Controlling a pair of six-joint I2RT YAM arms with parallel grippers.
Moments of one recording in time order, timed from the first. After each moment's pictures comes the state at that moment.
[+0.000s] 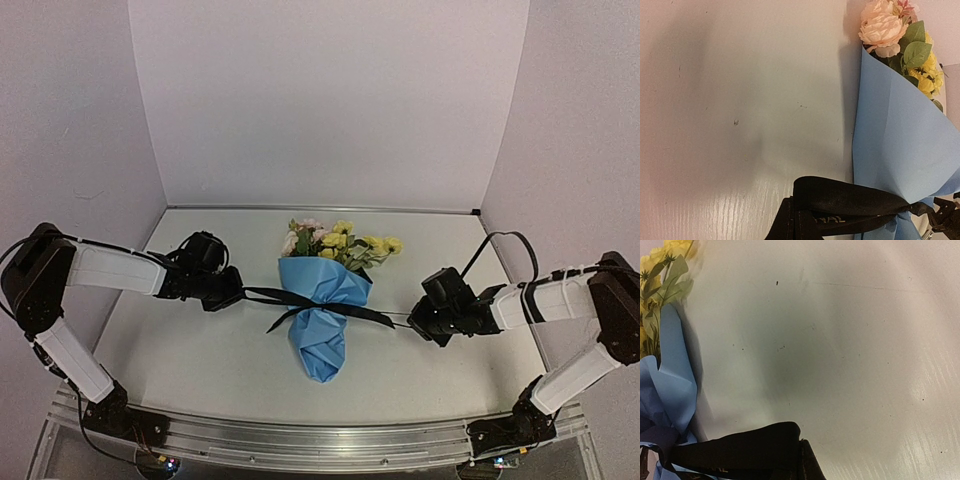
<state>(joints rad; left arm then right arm) -0.59 1.59 0.80 -0.06 0.03 -0.89 0.67 1.47 0.61 -0.09 0.17 1.22</state>
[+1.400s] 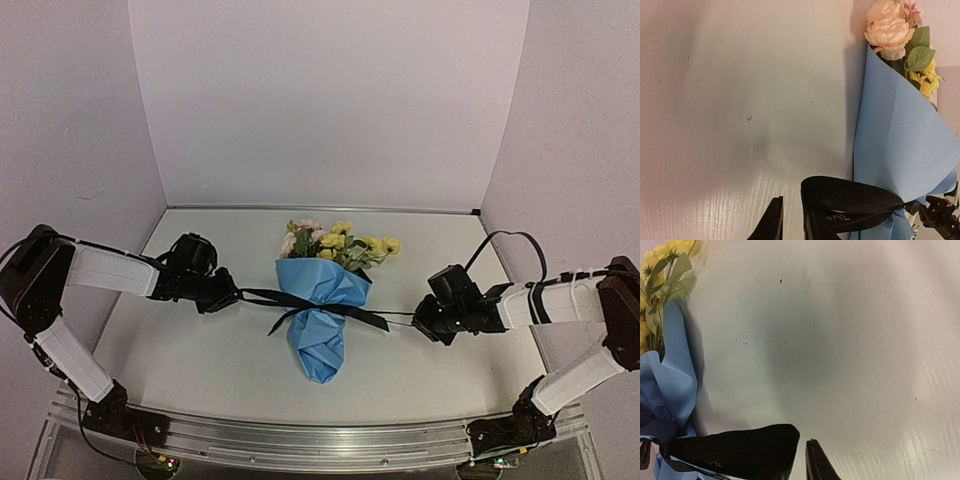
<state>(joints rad) -0.52 1.58 0.74 0.00 0.15 -0.90 0.64 1.43 0.60 -0.12 0.12 1.16</state>
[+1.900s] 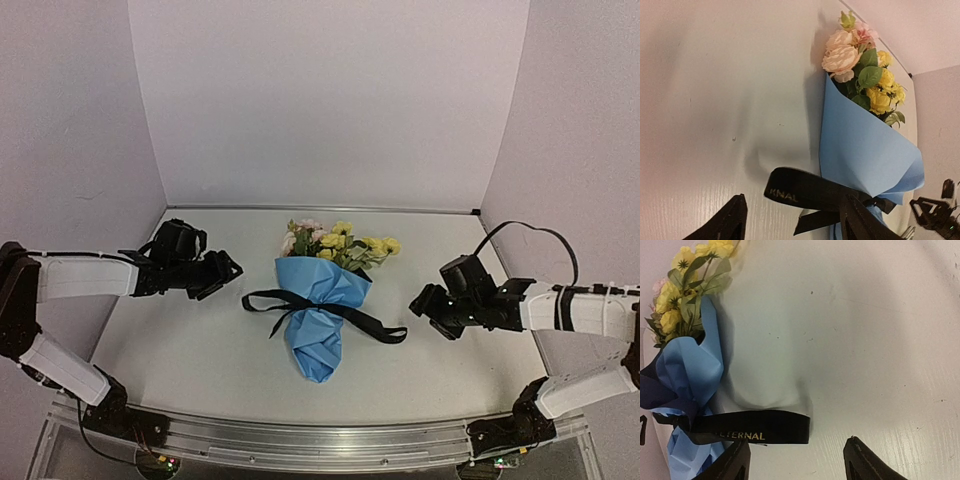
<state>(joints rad) -0.50 1.41 0.74 -0.03 0.13 -0.85 0.67 1.25 0.63 -0.27 0.14 1.10</state>
